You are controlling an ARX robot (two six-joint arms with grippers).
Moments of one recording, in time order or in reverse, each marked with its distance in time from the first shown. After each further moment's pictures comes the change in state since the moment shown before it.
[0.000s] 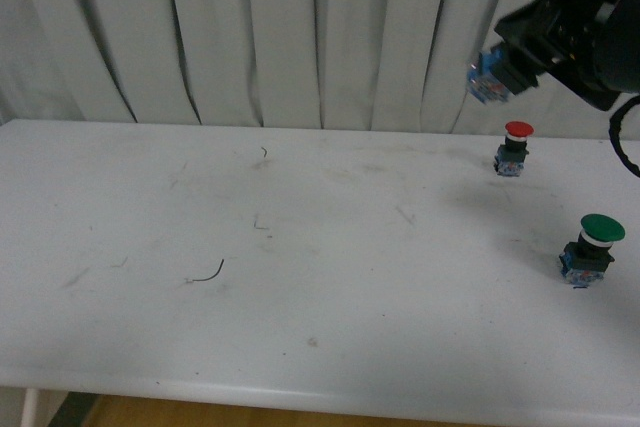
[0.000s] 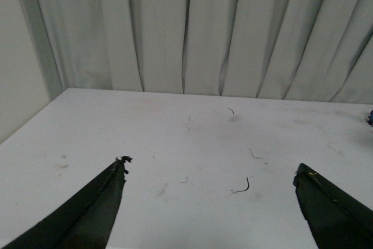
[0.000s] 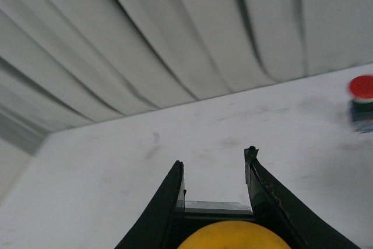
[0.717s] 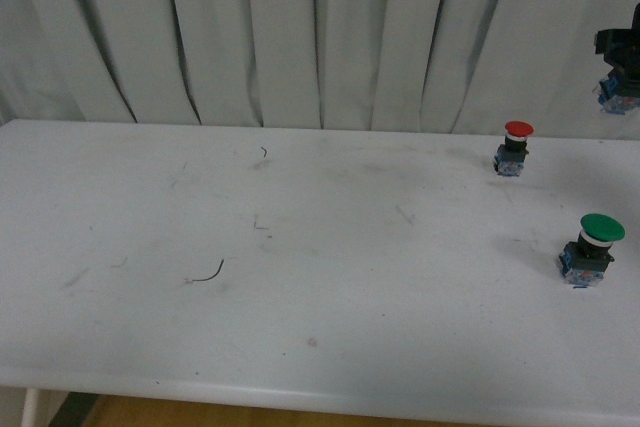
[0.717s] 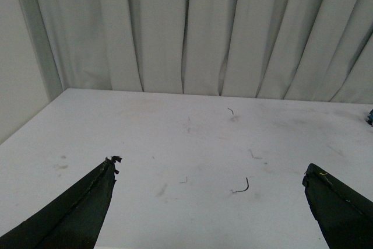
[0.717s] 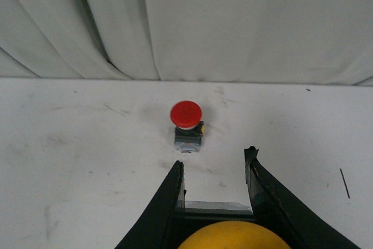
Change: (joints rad) left arm 0.000 0.000 0.000 0.000 0.000 0.001; right arm -0.240 0.185 0.352 -0.389 0.042 -0.542
